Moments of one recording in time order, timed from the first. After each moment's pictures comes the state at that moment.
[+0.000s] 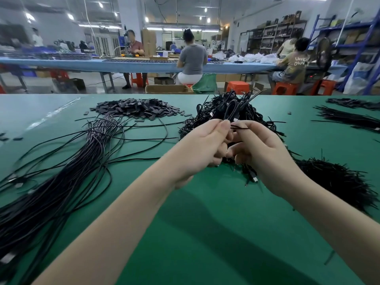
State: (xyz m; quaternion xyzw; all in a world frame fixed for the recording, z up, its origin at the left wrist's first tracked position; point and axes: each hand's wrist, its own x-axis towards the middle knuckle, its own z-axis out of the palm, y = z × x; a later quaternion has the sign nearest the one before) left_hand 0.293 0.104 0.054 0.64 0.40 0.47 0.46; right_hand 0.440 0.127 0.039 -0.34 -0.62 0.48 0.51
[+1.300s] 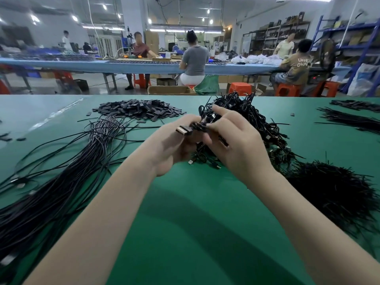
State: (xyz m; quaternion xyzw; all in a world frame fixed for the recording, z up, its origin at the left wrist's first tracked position) left_hand 0.256 0.115 0.065 0.50 0.49 0.47 0.54; right_hand 0.406 0.154 0.034 -0.23 -0.81 -0.15 0.51
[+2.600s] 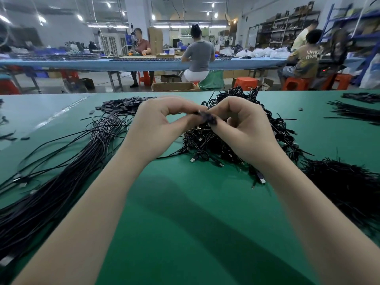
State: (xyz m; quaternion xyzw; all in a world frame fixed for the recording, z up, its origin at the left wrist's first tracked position) left_hand 0.236 0.120 0.066 0.73 0.45 0.51 0.04; right_hand 0.408 0.166 0.053 -0.25 -0.78 0.23 0.52
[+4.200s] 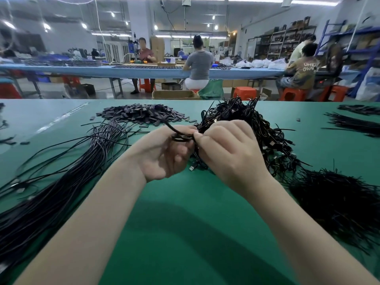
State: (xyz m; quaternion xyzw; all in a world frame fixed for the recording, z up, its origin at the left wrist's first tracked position) left_hand 0.240 0.127 0.067 0.36 0.43 0.47 0.68; right_hand 0.397 0.163 0.033 -0.13 -0.77 -0.35 0.52
